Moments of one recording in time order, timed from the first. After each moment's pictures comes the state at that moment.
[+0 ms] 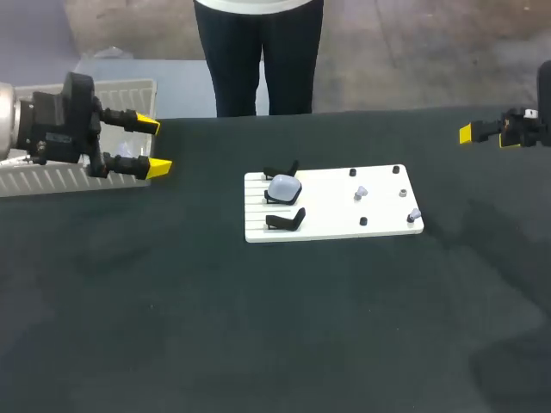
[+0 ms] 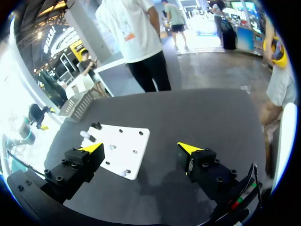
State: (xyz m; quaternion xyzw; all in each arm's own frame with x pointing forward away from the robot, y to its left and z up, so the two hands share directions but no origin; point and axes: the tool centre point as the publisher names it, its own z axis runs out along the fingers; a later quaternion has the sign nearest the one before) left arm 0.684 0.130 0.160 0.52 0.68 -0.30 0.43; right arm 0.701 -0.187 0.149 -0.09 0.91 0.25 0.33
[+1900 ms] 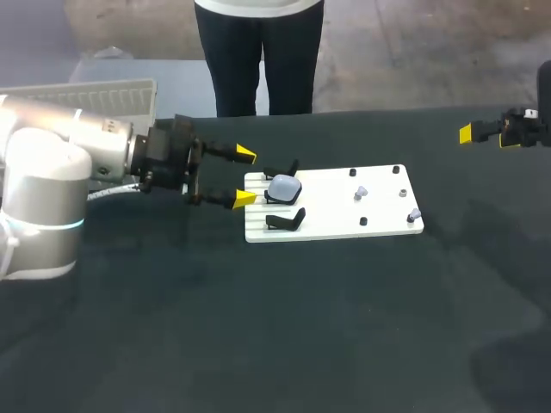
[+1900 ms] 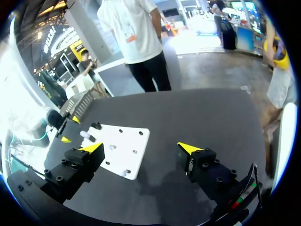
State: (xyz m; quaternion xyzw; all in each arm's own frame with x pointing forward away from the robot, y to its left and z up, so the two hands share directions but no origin) left arm 0.708 0.000 0.072 0.57 0.59 -0.39 0.42; right arm 0.701 -0.187 0.149 -0.09 0.91 0.25 0.33
